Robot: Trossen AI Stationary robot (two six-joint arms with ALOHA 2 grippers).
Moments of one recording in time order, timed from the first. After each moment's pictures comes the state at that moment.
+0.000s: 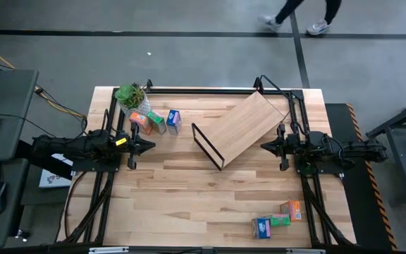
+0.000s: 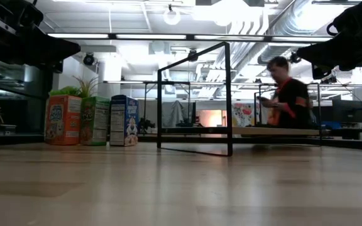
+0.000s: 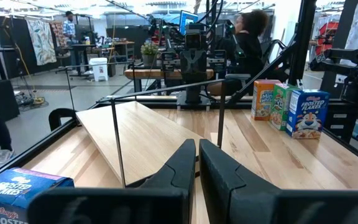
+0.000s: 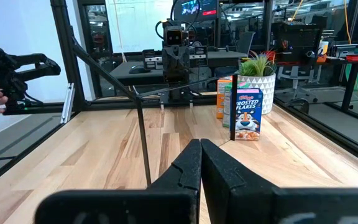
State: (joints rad) left arm -0.05 0.01 0.01 0.02 -0.11 0.03; right arm 0.02 0.01 0.01 0.02 0.05 0.03
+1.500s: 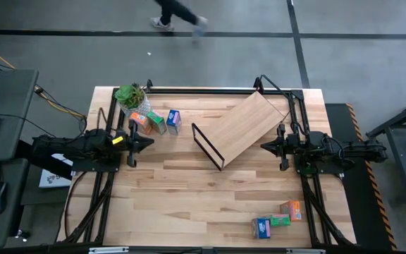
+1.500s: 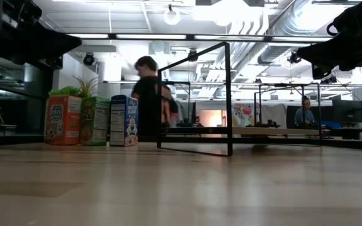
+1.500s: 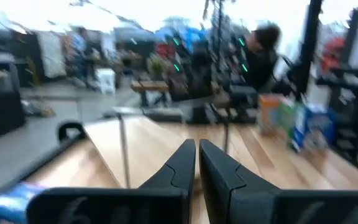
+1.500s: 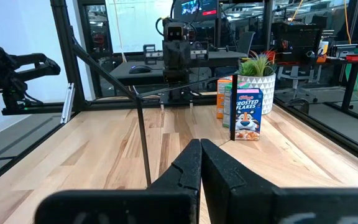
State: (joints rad) left arm -0.05 0.01 0.01 0.12 -0.16 0.03; right arm 0.02 0.01 0.01 0.02 0.05 0.03
